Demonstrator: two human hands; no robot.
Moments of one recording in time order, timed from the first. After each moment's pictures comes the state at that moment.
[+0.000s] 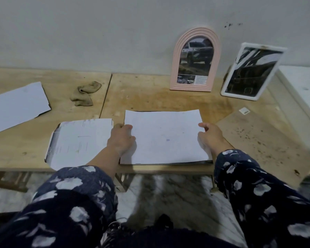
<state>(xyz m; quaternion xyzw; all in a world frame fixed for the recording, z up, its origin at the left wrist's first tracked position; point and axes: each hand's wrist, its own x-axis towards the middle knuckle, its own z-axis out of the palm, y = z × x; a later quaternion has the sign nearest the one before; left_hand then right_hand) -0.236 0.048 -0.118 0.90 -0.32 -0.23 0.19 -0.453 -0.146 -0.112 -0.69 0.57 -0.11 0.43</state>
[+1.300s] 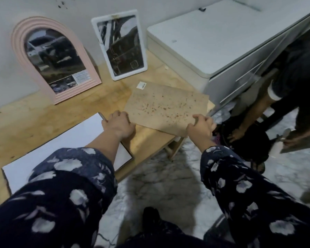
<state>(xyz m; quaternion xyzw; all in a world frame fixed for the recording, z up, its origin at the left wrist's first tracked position) -0.421 -0.184 -0.126 0.76 -0.62 -0.20 -0.02 -0.678 -0.176 -0.141 -0.50 0.80 -0.19 0.26</state>
